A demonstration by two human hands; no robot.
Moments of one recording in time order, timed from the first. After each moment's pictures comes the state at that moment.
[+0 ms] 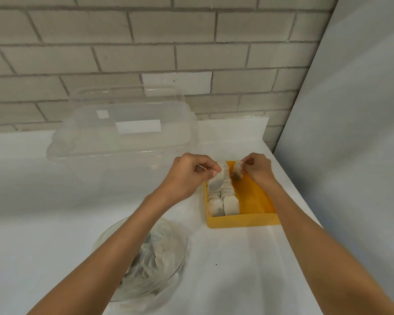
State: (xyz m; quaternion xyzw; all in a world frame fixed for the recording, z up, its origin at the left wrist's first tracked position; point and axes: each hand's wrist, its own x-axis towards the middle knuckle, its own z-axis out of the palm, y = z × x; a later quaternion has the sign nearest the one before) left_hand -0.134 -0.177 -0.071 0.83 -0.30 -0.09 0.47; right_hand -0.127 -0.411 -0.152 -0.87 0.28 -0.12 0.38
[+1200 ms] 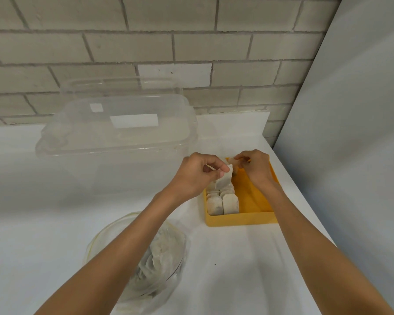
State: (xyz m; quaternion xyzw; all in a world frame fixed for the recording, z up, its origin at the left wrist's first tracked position) left_hand -0.126 -0.197 -0.088 0.80 -0.32 -0.12 0.49; right_hand -0.126 -0.407 -0.159 -0.92 0.20 -0.16 0.29
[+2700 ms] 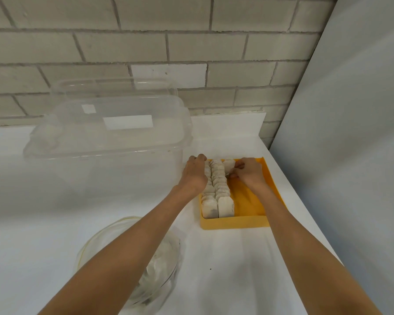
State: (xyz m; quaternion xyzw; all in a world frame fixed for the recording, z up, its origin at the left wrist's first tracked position) left_hand -0.081 -0.241 -0.145 0.92 -0.21 -0.12 0.31; right_hand -0.120 -0.408 -0.172 -0.85 0.29 -0.07 0.43
